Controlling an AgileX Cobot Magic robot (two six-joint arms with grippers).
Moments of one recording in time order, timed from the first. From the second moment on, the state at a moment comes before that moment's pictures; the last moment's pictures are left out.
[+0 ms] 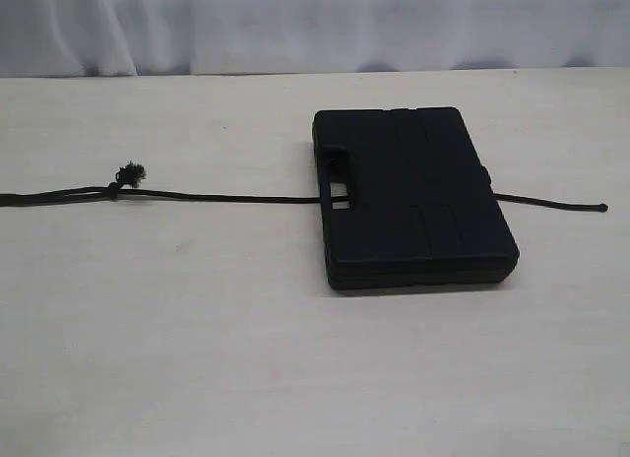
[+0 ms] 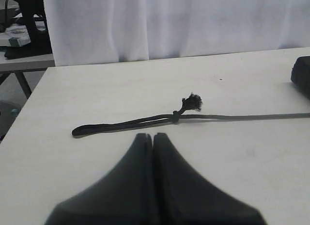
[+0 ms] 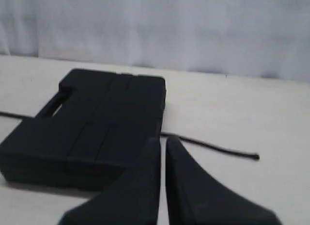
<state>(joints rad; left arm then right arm) -0.02 0.00 0.00 0.00 0.32 0.05 0.11 0.00 0.00 -0.05 0.25 -0.01</state>
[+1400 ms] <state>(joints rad) -0.02 0.00 0.00 0.00 0.32 0.05 0.23 1.30 -1.05 0.37 0.82 -0.18</state>
